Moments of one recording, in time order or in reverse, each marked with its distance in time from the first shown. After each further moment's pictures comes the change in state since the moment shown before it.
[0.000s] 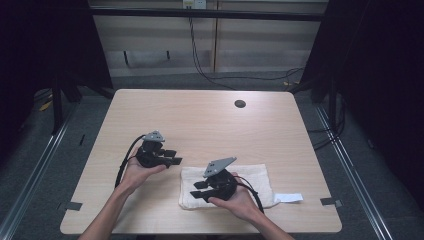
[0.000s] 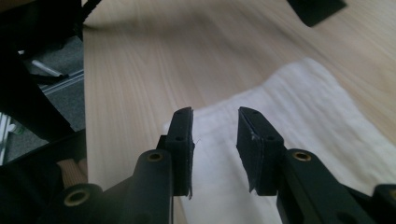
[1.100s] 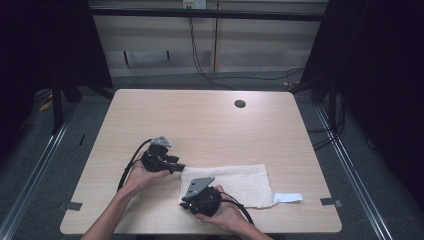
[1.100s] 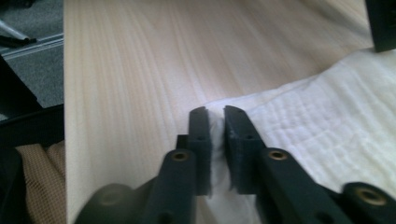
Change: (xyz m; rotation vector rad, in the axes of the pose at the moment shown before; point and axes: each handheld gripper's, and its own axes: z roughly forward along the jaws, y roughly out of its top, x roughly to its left) left arm -0.004 -0.008 0.021 0.085 -0.052 -0.004; right arm 0.033 -0.013 0.042 0.076 -0.085 -0.118
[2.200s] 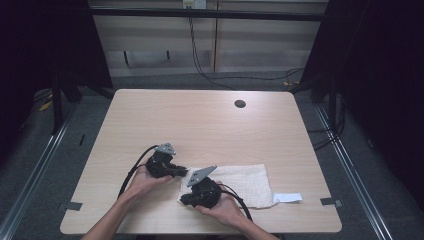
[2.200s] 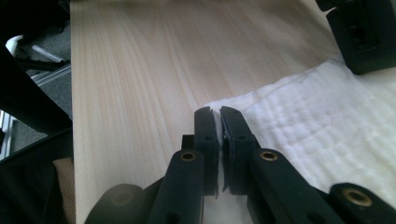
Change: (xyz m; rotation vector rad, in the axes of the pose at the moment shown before) left arm -0.012 -0.009 0.012 0.010 -0.072 0.042; right arm -0.021 0.005 0.004 0.007 0.108 0.137
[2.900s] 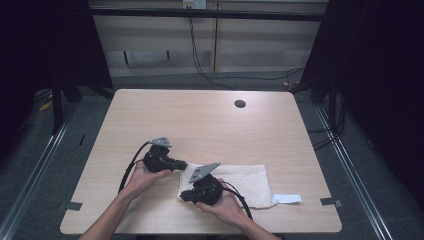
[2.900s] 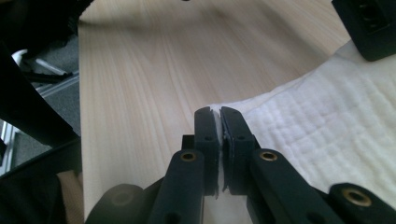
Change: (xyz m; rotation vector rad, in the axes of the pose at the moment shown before) left arm 0.005 0.010 -0.015 -0.068 -0.016 -0.061; right arm -0.002 0.006 -0.011 -0.051 0.001 0.011
